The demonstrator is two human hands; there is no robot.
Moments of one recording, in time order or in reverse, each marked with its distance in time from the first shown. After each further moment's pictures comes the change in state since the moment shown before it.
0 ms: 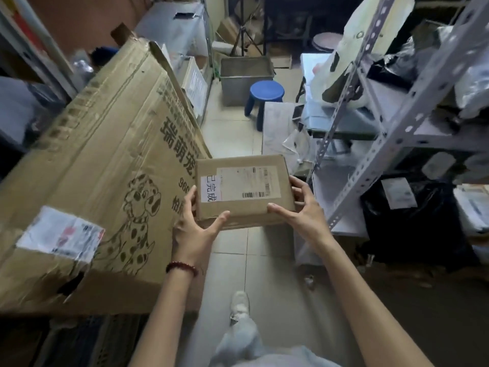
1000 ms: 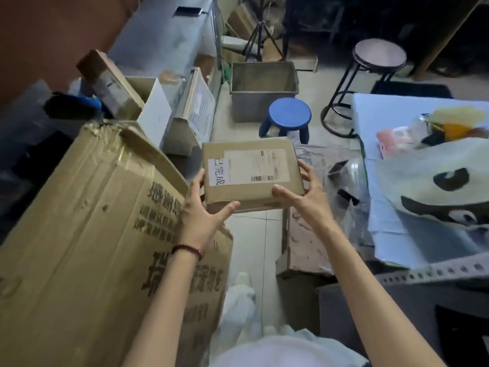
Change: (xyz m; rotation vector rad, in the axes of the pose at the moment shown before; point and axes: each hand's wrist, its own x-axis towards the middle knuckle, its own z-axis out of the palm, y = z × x) left_hand 0.492 0.050 0.053 -0.046 -0.050 -0.033; right_hand 0.491 -0.079 0.078 0.034 0.014 0.027
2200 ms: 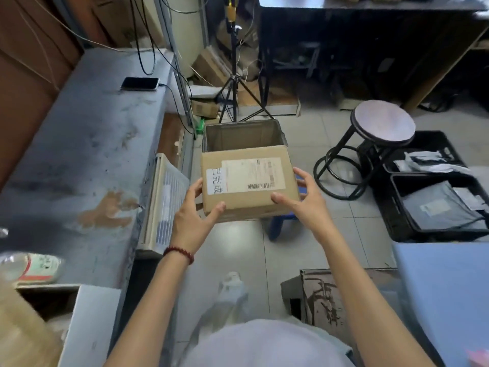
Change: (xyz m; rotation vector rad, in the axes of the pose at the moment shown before) left_hand 0.602 0.083 0.093 0.062 -0.150 0.086; right_hand 0.573 -0.083 0.019 0.010 0.078 0.063
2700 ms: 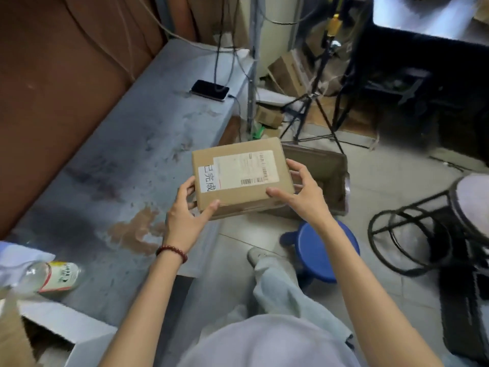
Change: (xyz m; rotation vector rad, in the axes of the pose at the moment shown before) left_hand 0.165 -0.023 -0.064 -0.035 0.367 -0.232; right_hand 0.237 -0.075 0.119 -0.117 -0.389 -0.097
